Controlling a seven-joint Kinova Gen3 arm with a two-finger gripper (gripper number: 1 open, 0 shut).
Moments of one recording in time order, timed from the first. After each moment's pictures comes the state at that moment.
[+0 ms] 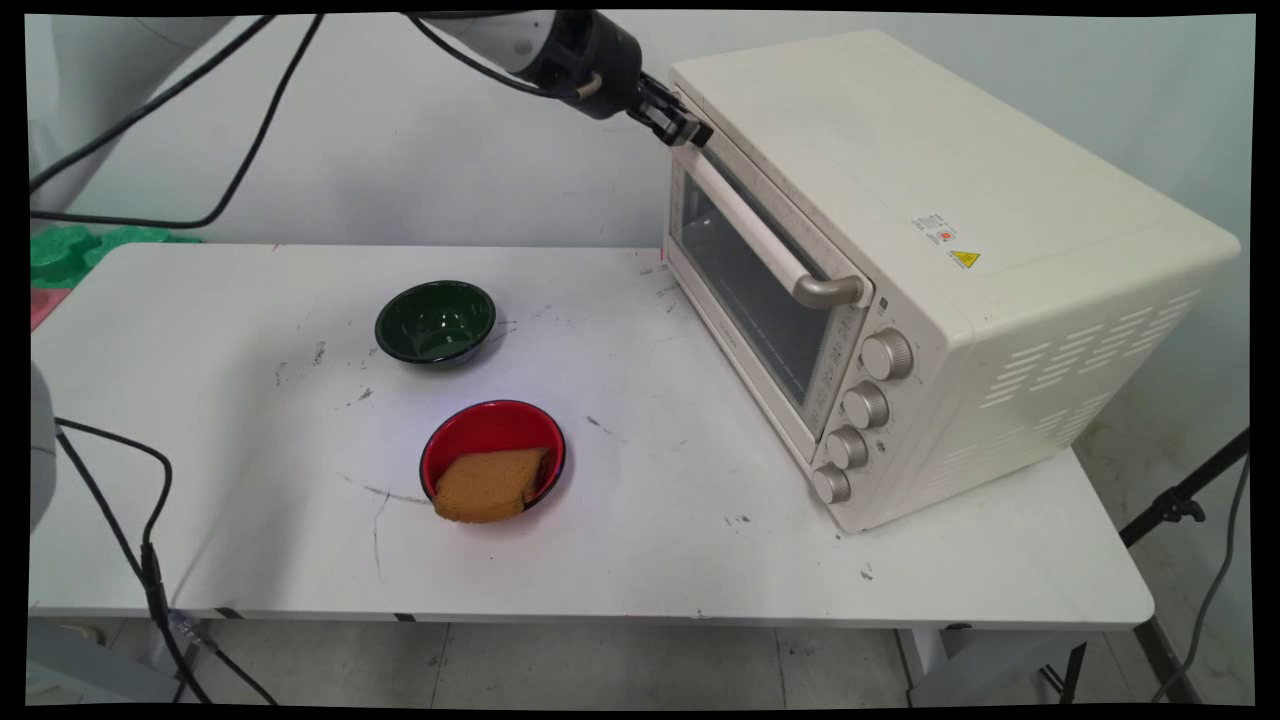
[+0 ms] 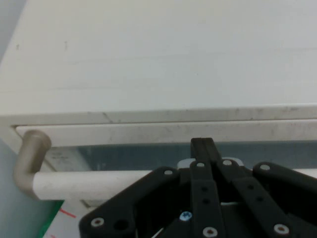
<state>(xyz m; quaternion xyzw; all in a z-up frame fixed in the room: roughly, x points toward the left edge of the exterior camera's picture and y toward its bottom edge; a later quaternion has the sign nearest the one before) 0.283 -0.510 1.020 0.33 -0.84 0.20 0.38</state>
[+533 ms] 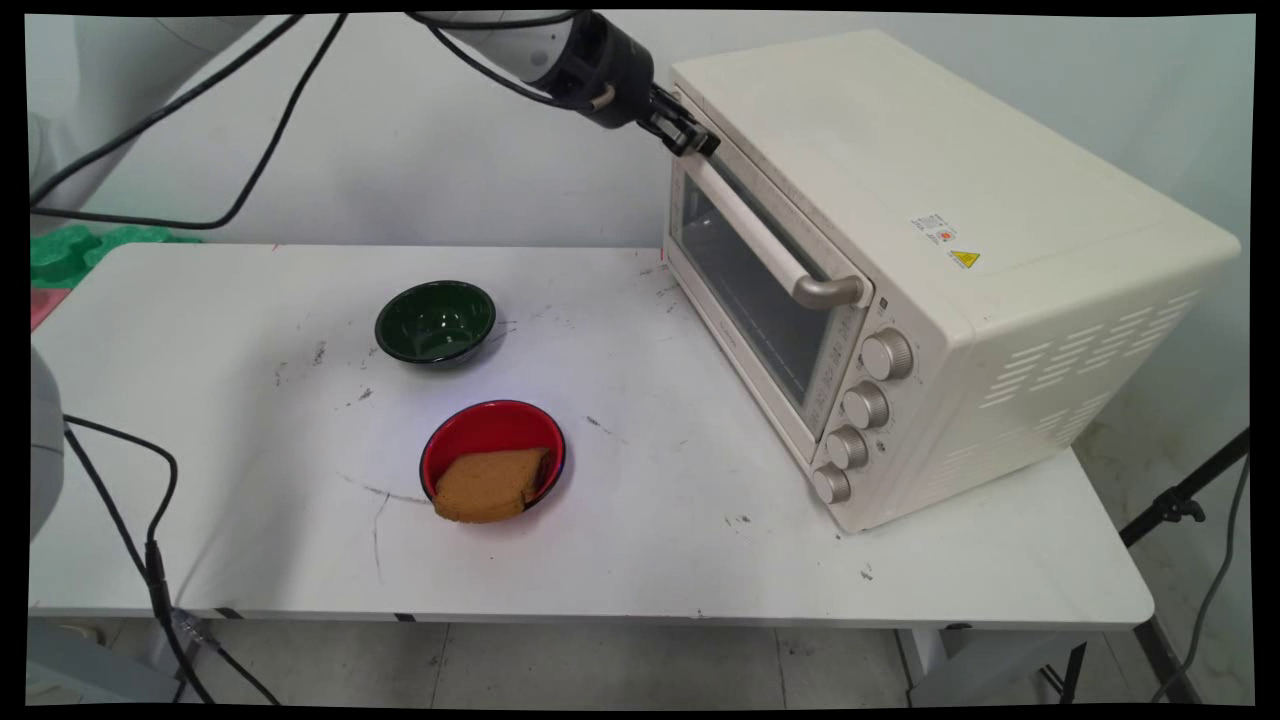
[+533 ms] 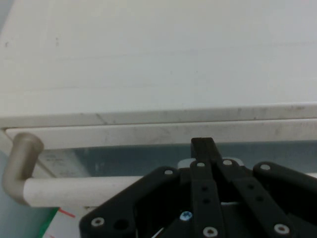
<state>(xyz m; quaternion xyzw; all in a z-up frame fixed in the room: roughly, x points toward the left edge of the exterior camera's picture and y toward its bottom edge) 0.274 -0.516 1.011 0.32 -0.85 0.20 0.37</state>
